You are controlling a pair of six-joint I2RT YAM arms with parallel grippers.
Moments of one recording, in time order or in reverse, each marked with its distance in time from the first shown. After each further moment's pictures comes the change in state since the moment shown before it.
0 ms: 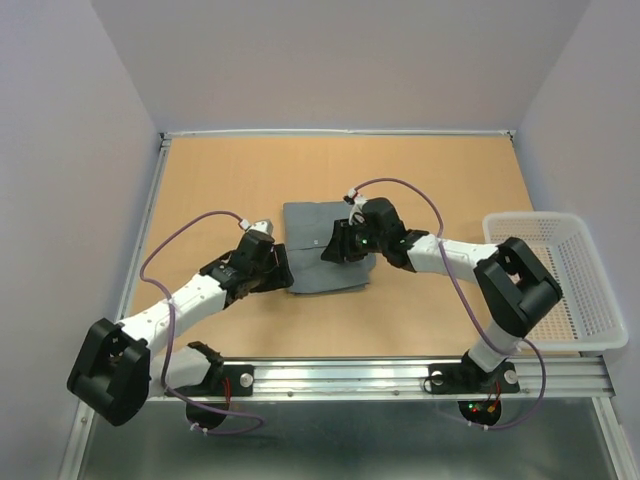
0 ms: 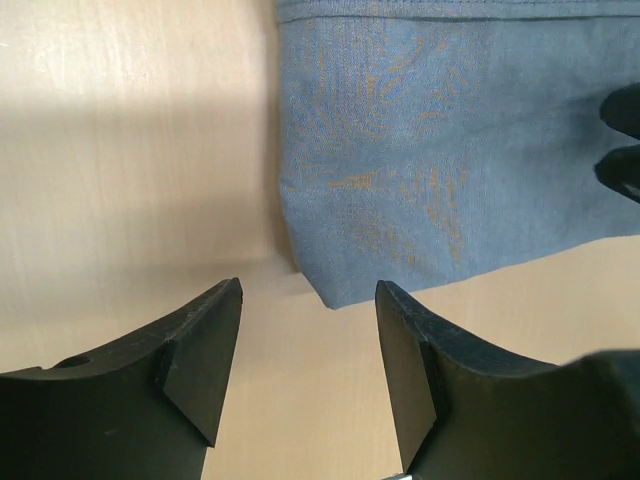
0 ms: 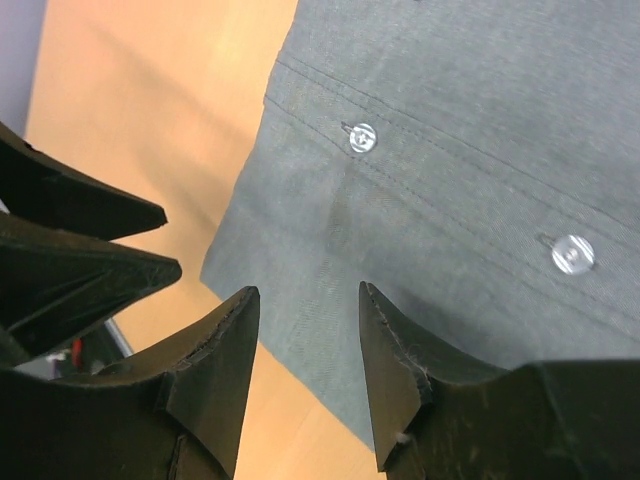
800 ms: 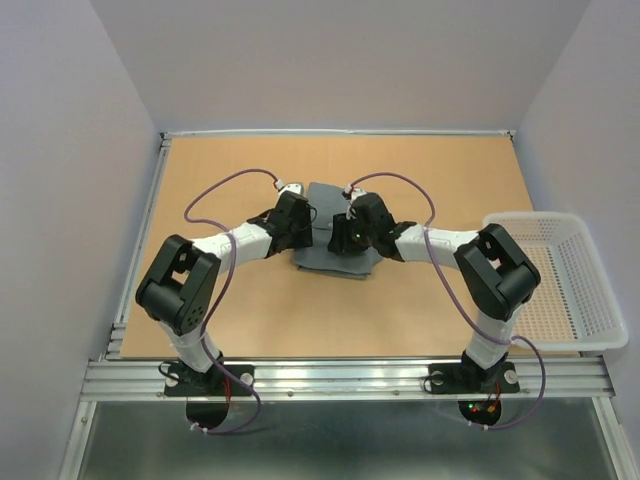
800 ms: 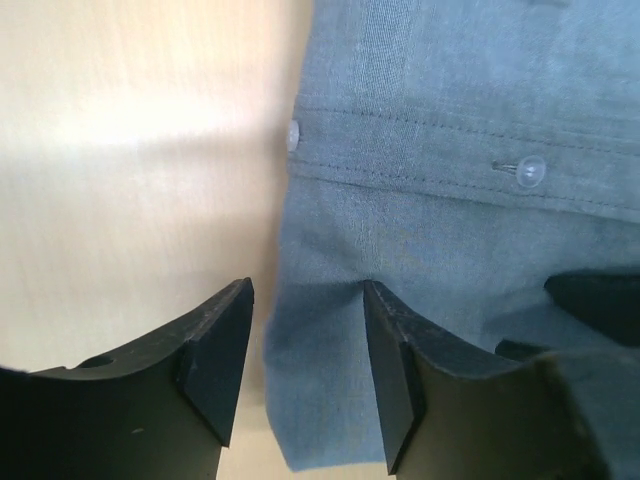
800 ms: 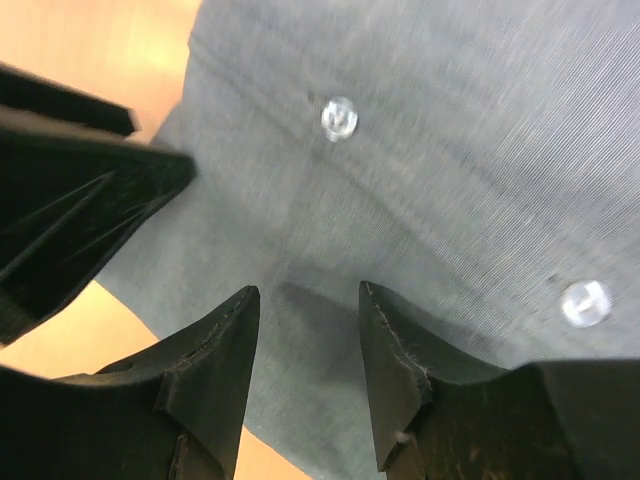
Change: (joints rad) left arm -0.009 0.577 0.388 0.212 -0.133 0.159; right arm 0.000 0.154 0.117 -0.082 0.256 -0.100
